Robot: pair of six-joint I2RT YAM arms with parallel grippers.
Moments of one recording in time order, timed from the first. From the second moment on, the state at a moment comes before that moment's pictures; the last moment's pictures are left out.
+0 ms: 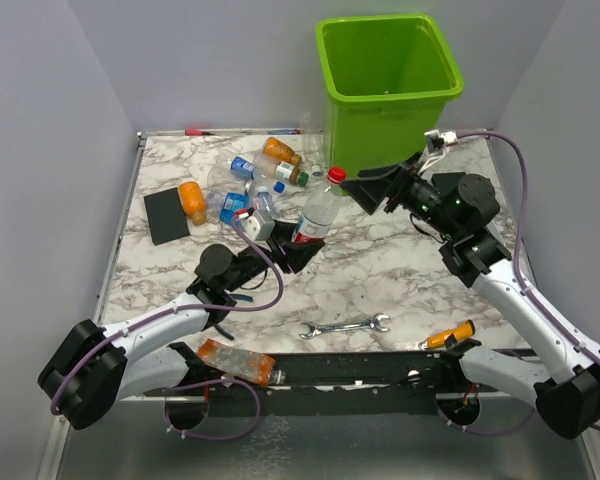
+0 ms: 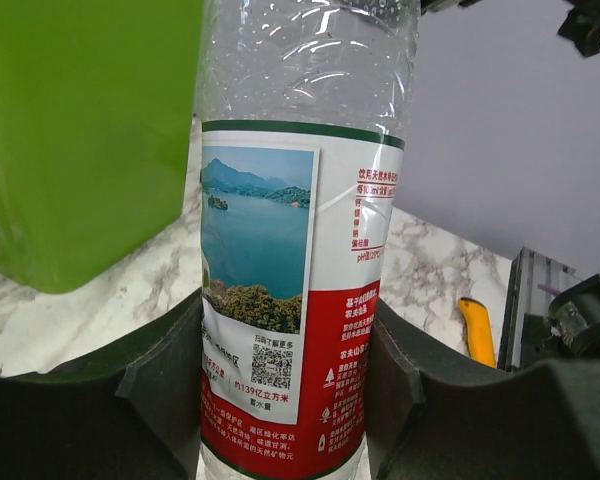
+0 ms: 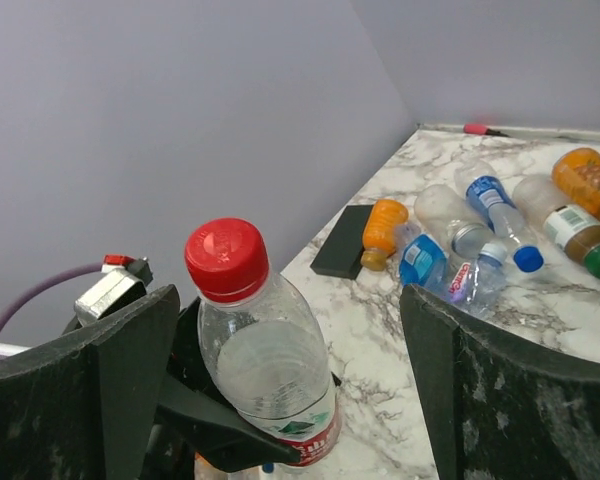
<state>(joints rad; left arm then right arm) -0.72 1.09 0.43 0.90 0.30 -0.28 0.45 1.02 0.95 0.26 -0.42 0.63</state>
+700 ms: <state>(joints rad) -0.74 1.09 0.42 0.93 0.30 -0.30 0.62 1.16 1.06 0.27 -0.30 0.59</state>
